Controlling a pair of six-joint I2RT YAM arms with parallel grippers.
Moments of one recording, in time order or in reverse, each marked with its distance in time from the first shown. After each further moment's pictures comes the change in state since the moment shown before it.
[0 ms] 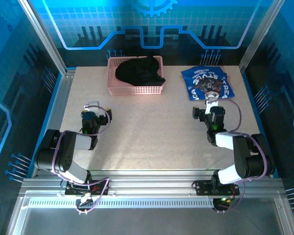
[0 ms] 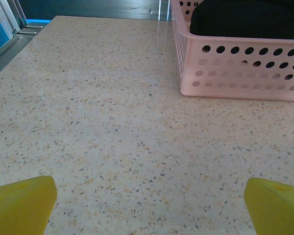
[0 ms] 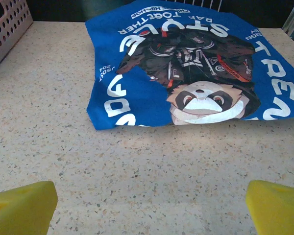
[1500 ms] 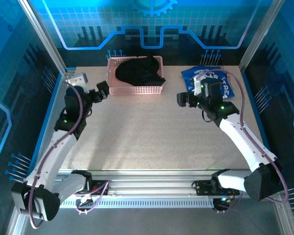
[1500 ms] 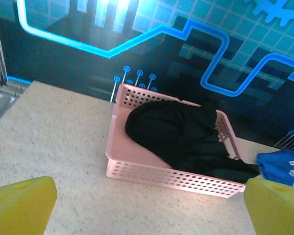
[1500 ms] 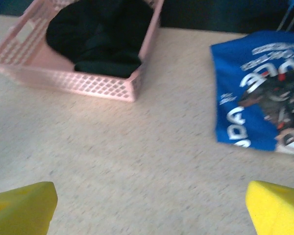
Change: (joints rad) left arm -0.091 -0.488 0.645 -1.078 0.020 -0.322; right arm 0.269 -0.220 0.715 -1.175 -0.138 0.146
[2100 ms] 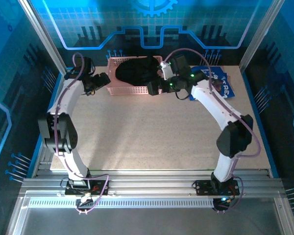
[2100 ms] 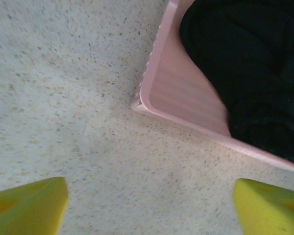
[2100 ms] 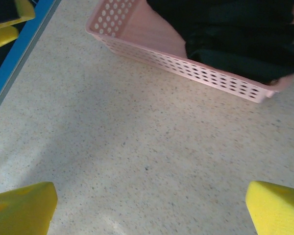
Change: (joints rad) left arm 0.179 0.783 0.645 -0.512 0.273 -0.124; right arm 0.139 0.600 0.685 -0.294 -0.286 0.051
